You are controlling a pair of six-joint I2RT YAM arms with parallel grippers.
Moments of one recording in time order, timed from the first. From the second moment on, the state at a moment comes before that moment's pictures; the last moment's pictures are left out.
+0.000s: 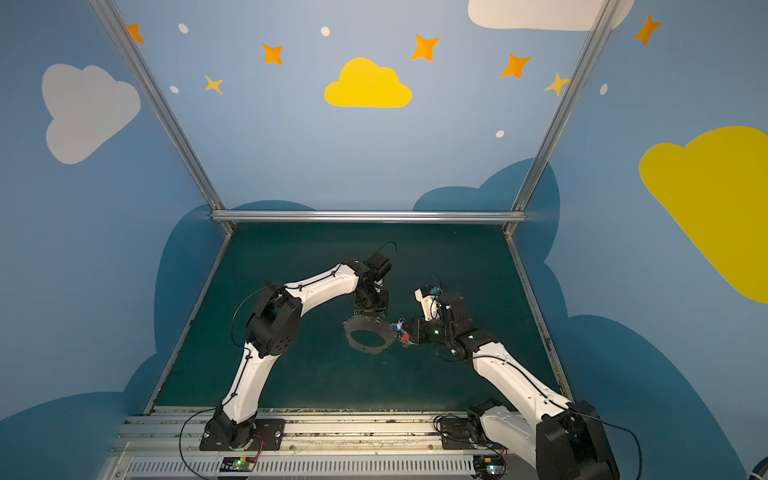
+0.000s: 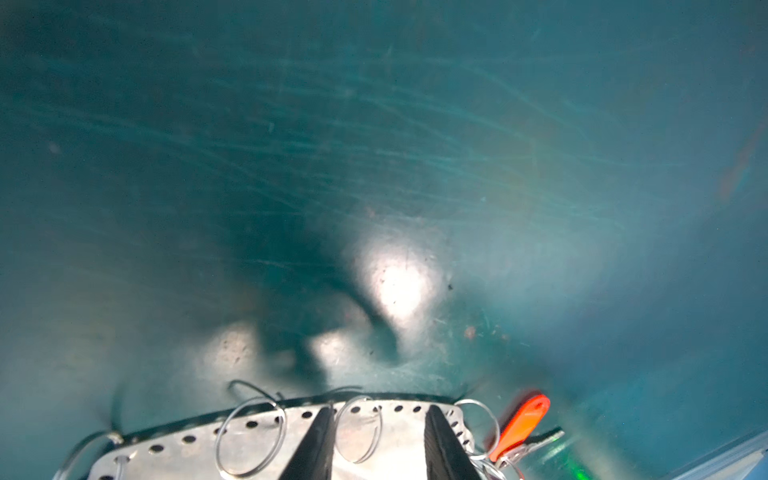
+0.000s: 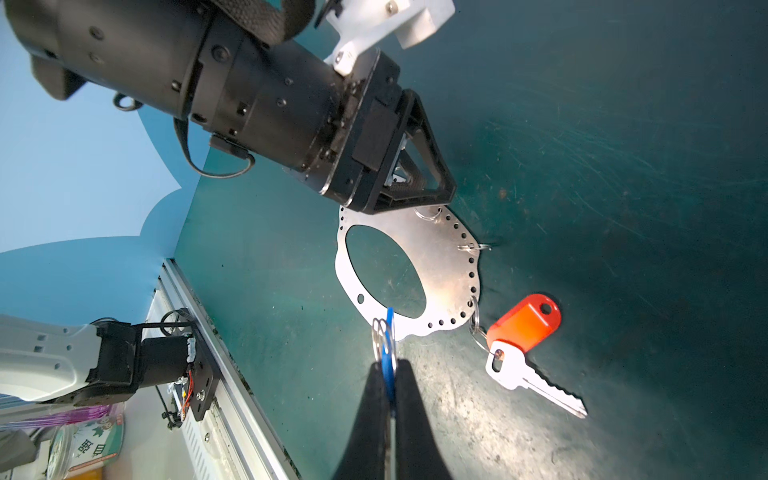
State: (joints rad) left arm -0.71 2.26 1.82 -0.93 0.23 -0.67; right arm 0.45 1.07 0.54 -0.20 -0.50 0.41
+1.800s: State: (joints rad) left arm -0.66 2.12 1.57 -0.67 0.31 -0.90; right arm 0.50 1.23 0.49 -0.01 -0.59 0.45
